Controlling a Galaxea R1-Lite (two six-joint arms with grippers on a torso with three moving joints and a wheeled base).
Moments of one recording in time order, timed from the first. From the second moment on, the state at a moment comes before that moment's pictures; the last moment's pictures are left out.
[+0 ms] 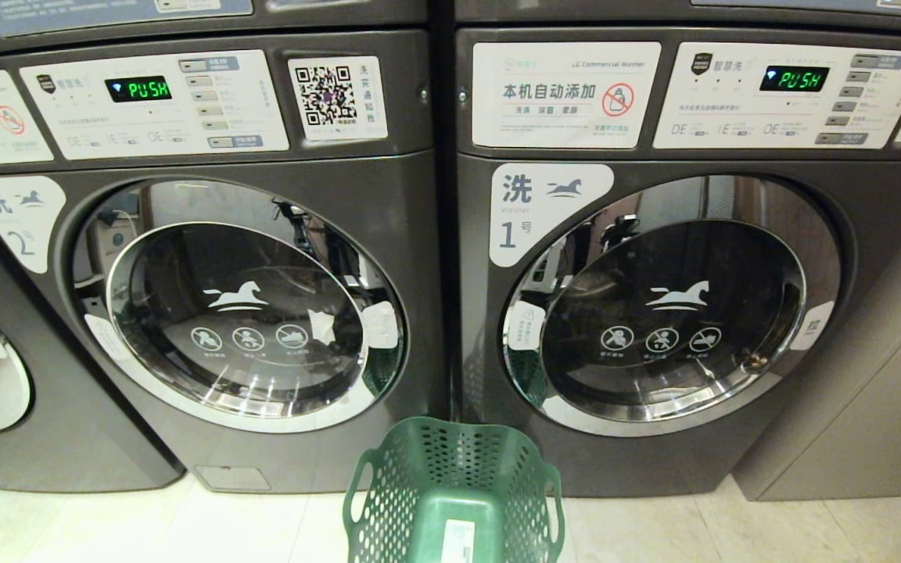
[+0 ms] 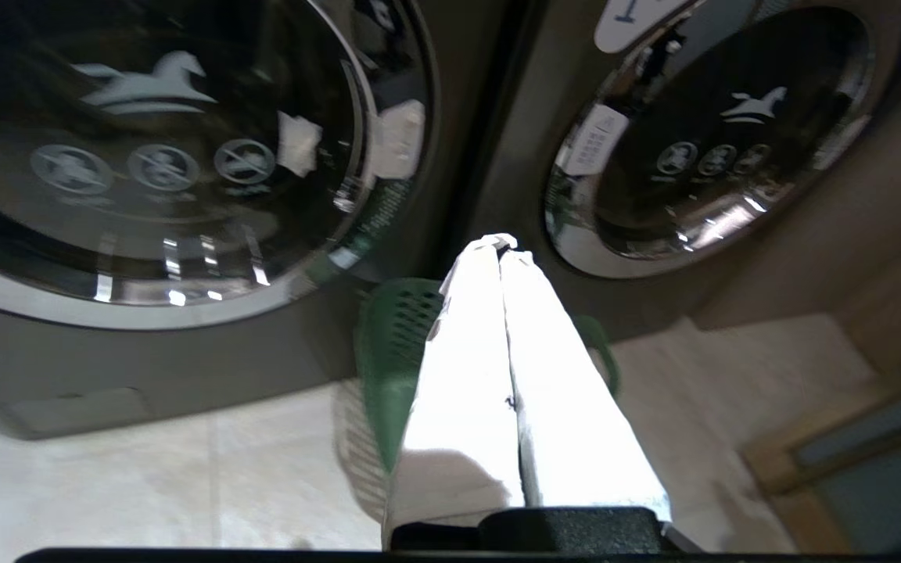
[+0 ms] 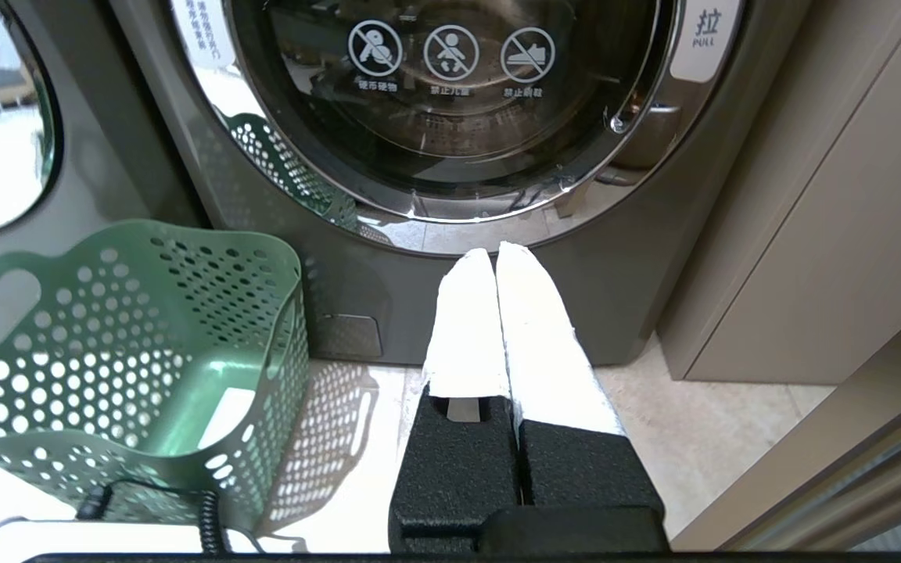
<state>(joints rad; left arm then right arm) -0.02 0.61 -0.60 0.06 -0.32 -0.11 0.00 0.00 0.00 0.00 0.00 0.00</state>
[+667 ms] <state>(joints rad) -0.15 1.51 -0.73 -0.49 -0.48 -0.21 0.00 0.00 0.00 0.00 0.00 0.02</state>
